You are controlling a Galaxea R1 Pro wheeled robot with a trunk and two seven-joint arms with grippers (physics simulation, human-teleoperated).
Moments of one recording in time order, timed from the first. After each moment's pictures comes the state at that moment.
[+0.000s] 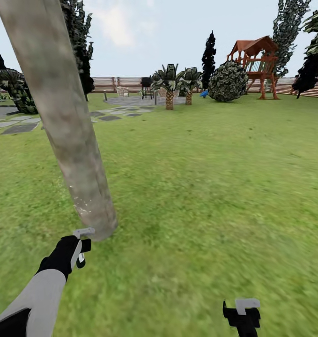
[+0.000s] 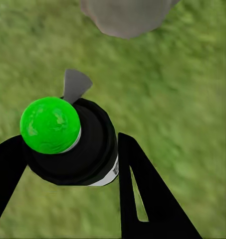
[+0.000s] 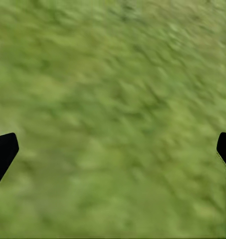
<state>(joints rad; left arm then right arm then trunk) -0.79 0.03 0.42 -0.59 -0.28 0.57 0.07 -0.49 -0.05 -0.22 -0.03 0.37 -0.48 -0.30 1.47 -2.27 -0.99</state>
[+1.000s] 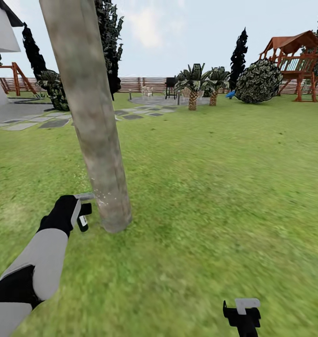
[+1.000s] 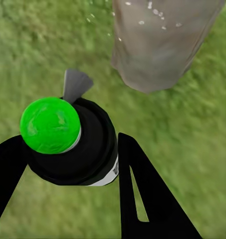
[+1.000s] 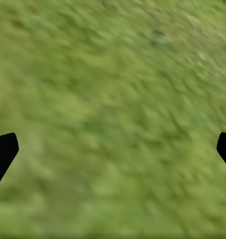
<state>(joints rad) -1.04 0.04 0.40 -0.63 -0.29 0.76 0.06 -0.49 -0.06 -0.22 -0.03 0.37 -0.48 -0.30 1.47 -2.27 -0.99</state>
